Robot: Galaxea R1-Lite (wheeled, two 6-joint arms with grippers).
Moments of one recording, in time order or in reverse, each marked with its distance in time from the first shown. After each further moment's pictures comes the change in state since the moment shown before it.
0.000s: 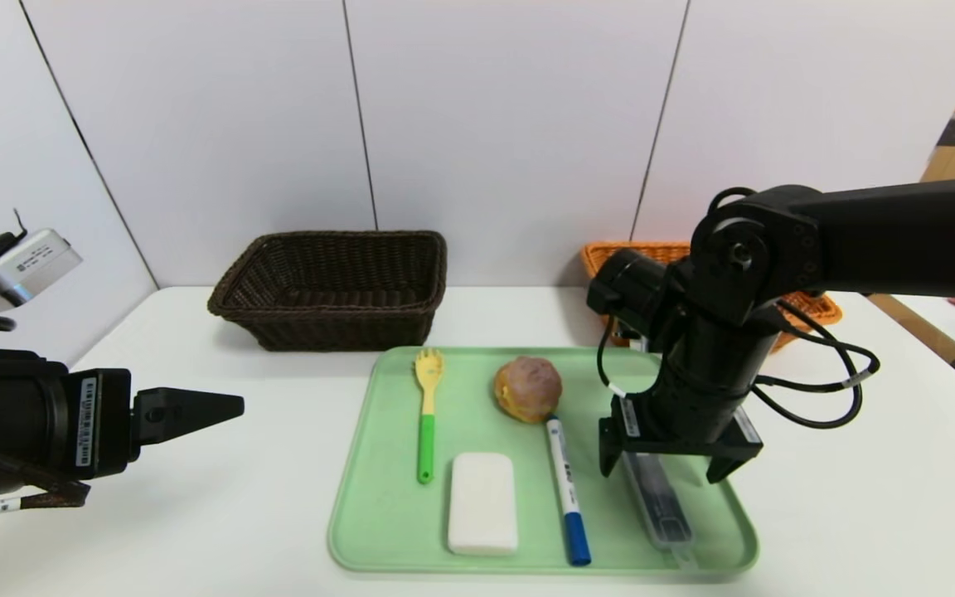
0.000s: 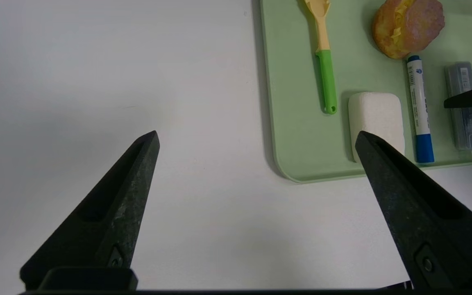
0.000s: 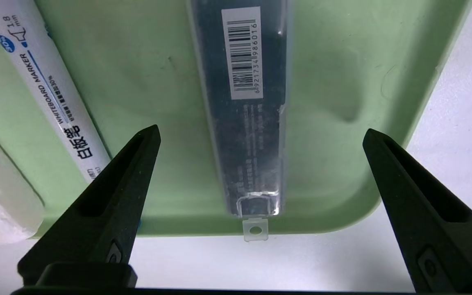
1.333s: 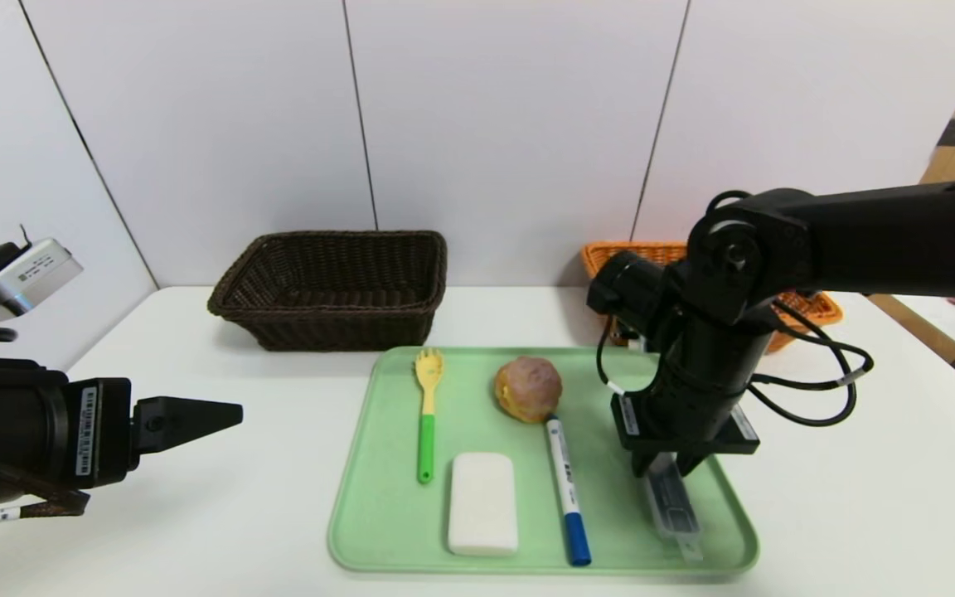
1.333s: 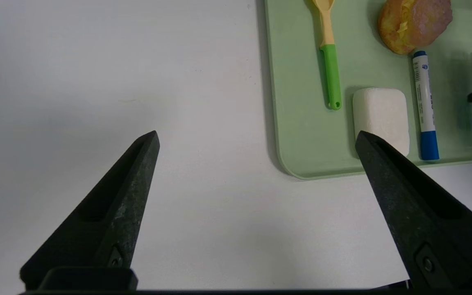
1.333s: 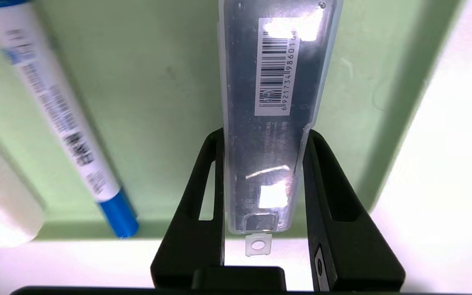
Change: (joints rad) left arm 0.001 -0.006 0.017 0.000 0.001 -0.003; right arm -0.008 -0.009 -0.011 -0.007 0.003 -0.016
